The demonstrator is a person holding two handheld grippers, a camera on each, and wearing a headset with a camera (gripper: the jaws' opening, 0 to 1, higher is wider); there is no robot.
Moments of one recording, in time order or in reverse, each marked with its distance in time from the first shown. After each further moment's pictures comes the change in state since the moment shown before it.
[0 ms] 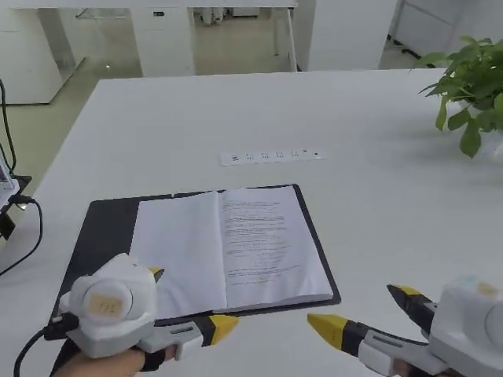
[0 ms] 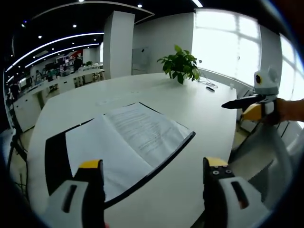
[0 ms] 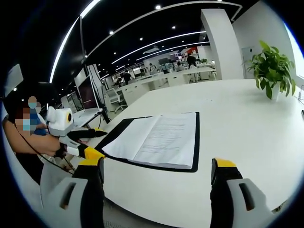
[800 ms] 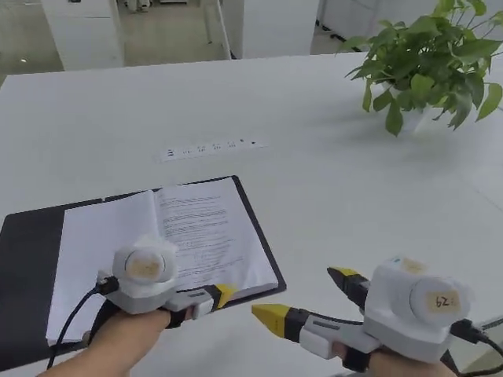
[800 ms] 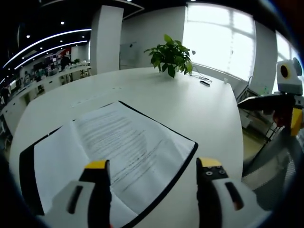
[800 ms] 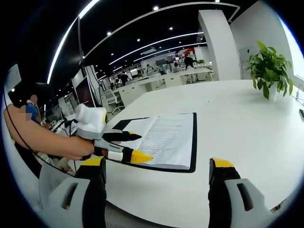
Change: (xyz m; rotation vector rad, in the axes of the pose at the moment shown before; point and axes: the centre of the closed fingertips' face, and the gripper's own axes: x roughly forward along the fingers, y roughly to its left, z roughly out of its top) left arm 0.119 -0.035 0.013 0.030 0.039 -0.090; right arm -0.001 -0.006 0.000 0.004 -0.010 -0.028
